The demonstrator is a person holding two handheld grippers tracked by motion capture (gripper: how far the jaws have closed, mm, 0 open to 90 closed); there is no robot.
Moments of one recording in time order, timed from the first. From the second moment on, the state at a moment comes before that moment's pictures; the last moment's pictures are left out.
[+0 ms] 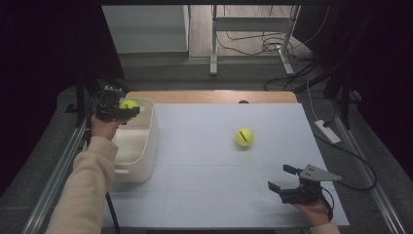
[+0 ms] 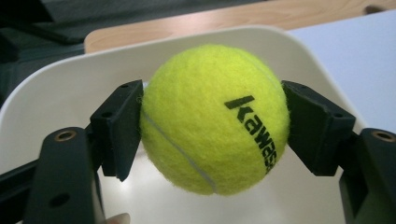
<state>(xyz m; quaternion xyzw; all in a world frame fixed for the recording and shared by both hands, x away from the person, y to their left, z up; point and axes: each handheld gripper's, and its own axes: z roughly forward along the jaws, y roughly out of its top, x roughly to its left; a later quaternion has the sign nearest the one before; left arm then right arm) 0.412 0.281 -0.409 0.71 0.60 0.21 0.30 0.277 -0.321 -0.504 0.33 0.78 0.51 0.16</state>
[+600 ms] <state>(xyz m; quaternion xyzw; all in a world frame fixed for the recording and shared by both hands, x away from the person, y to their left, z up) 0.413 0.284 -0.411 0.71 0.60 0.21 0.29 0.277 -0.321 -0.504 0.33 0.78 0.51 0.16</state>
